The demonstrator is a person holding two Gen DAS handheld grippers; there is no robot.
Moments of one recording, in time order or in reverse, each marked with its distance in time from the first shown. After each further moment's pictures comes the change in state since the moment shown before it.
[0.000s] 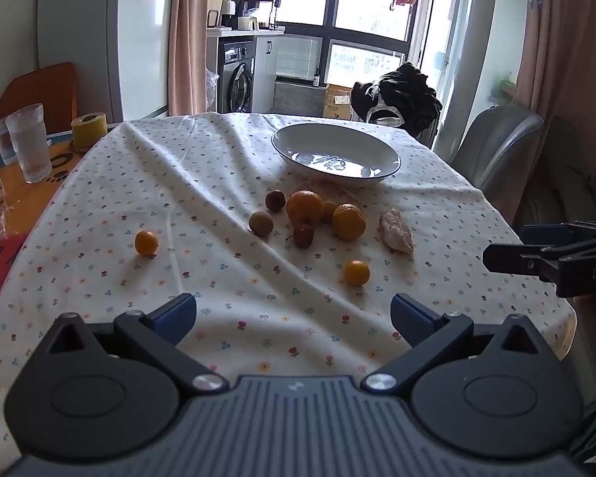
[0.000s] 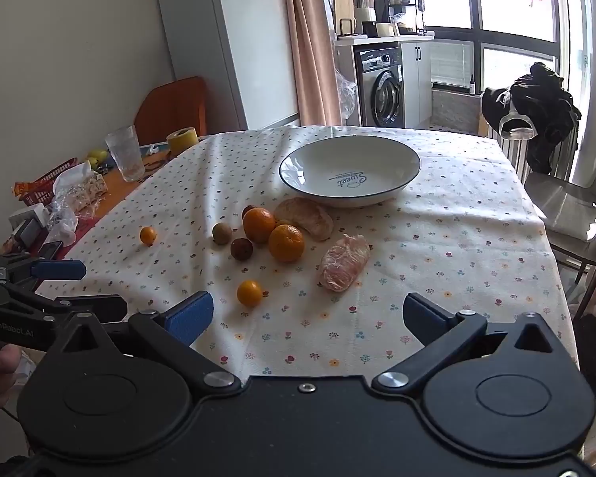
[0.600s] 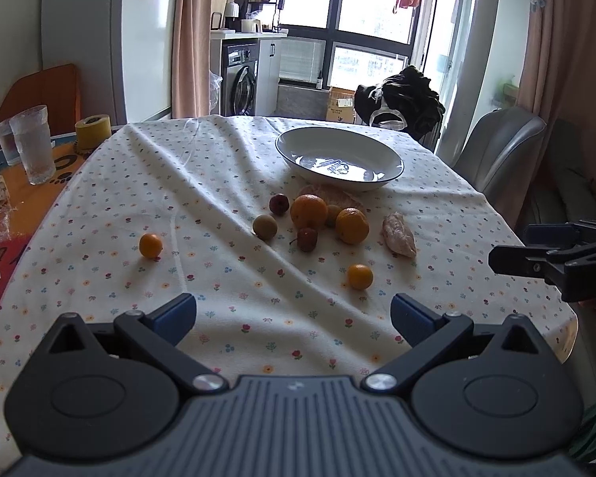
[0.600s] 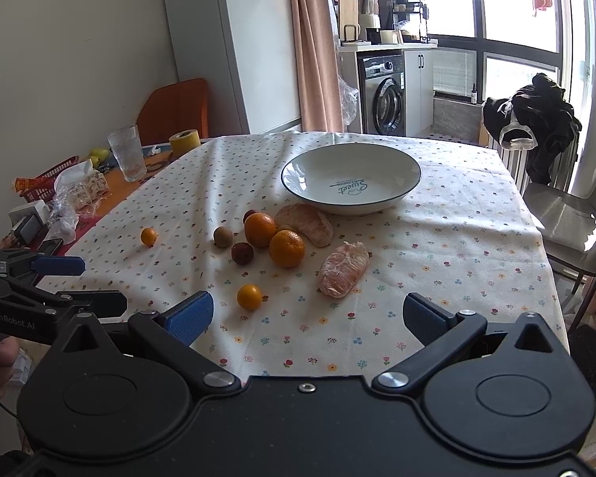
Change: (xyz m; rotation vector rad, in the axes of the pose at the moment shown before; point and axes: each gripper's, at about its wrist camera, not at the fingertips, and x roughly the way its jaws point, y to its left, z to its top) left arm 0.000 0.010 0.007 -0.011 -0.002 0.003; right arm -0.004 0.003 0.003 -0.029 -0.013 -0.005
